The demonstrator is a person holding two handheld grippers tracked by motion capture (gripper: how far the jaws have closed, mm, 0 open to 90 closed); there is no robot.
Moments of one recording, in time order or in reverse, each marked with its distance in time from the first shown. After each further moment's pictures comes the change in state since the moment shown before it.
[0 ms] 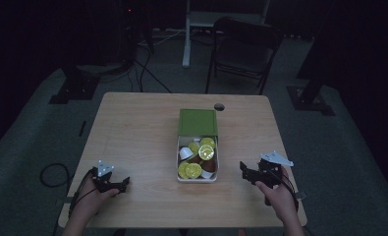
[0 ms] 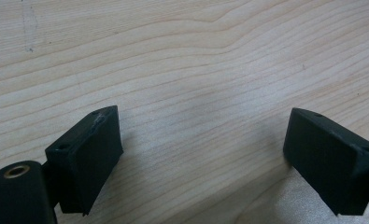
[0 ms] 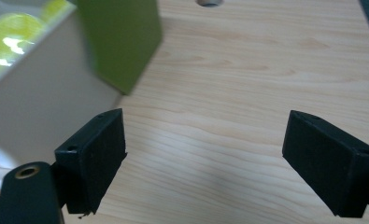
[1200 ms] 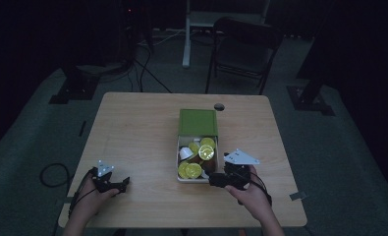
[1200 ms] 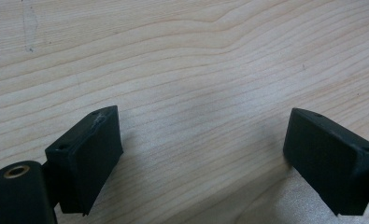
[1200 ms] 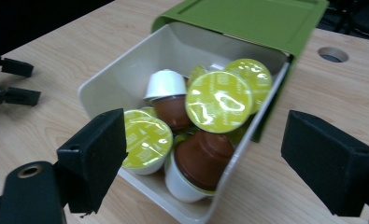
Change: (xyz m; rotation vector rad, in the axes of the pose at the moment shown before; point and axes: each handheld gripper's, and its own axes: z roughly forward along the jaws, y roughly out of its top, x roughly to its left) left arm 0.000 0.000 0.000 0.001 0.000 0.001; right arm 0.100 0.031 -0.006 -0.054 0.249 -0.192
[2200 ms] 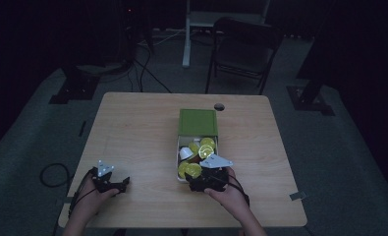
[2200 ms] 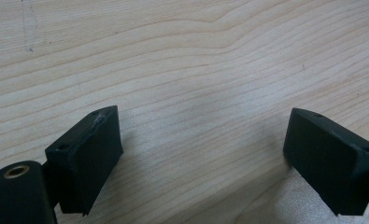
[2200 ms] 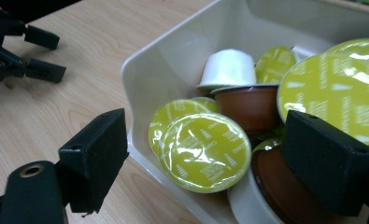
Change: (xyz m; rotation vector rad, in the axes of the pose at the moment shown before) left arm 0.000 0.000 0.000 0.000 0.000 0.000; right arm 0.035 -0.013 0.051 0.061 0.095 -0.061
